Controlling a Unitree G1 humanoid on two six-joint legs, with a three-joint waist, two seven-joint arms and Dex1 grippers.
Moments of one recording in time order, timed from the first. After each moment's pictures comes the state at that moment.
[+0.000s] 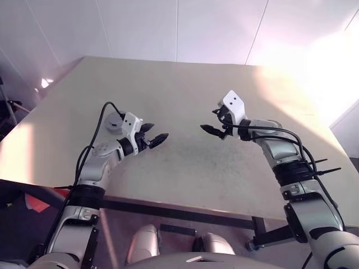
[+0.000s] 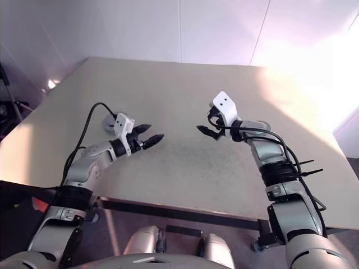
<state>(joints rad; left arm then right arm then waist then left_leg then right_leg) -0.43 0.32 -0.01 0.25 -0.34 0.31 -0.75 -0.64 -0.49 0.16 0.37 0.13 0.29 0.79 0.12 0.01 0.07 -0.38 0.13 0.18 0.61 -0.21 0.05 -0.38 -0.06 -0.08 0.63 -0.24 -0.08</state>
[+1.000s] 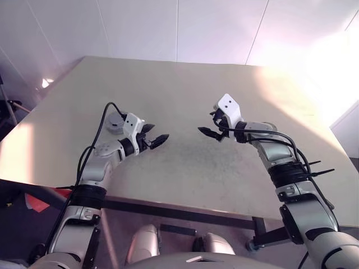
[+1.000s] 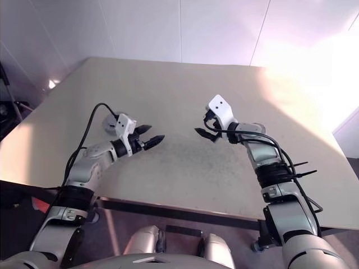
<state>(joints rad) -0.43 0.31 -0.01 0.26 -0.31 0.31 -0.75 -0.64 -0.45 0.16 0.38 0.07 0.27 0.78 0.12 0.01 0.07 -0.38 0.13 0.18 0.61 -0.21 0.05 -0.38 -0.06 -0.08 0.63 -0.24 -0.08</state>
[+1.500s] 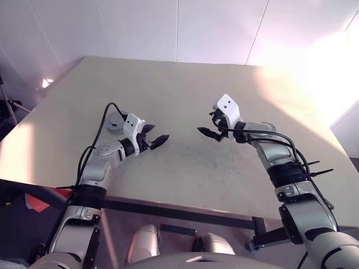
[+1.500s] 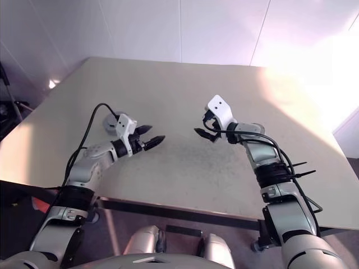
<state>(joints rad) -0.43 0.31 -0.02 0.26 -0.30 0.31 -0.75 -0.64 -0.45 0.16 0.38 0.06 0.27 0.78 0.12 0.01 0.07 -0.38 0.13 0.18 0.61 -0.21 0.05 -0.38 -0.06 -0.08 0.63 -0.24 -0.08</state>
